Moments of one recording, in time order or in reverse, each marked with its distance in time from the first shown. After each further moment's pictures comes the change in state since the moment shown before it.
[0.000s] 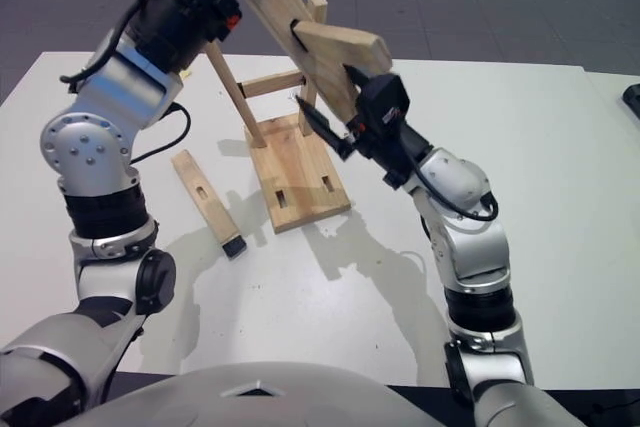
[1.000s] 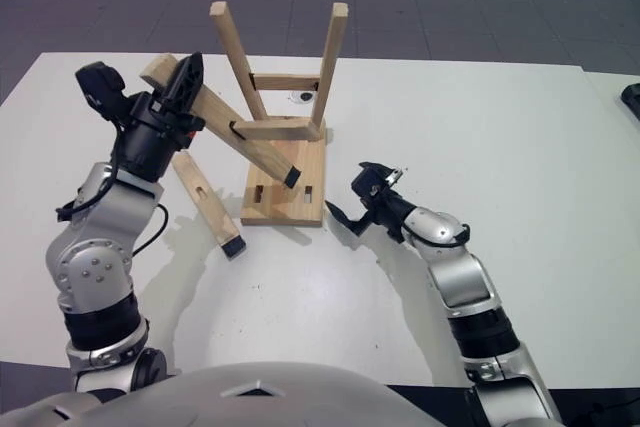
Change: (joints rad) left arm 0.546 -0.025 -0.012 -0.385 0.210 -0.102 0.236; right arm 0.143 -0.035 0.144 0.247 -0.257 0.054 -0.011
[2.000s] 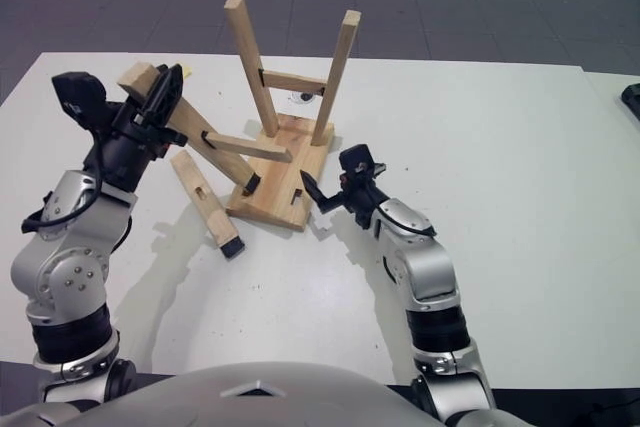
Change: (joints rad) left arm 0.057 0.158 0.032 -0.012 0.132 -0.004 -0.134; right arm -0.041 0.272 -0.053 -0.042 0.150 0.234 -0.207
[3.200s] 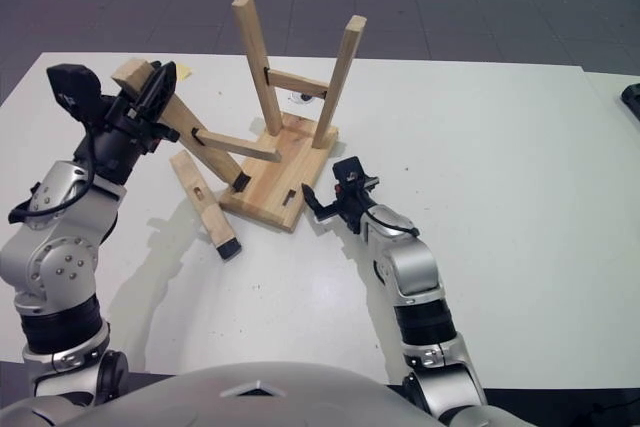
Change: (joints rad) left arm -0.039 0.047 0.033 0.038 0.028 0.025 -0.059; right arm -0.014 0.038 0.010 0.091 -0.033 0.043 -0.078
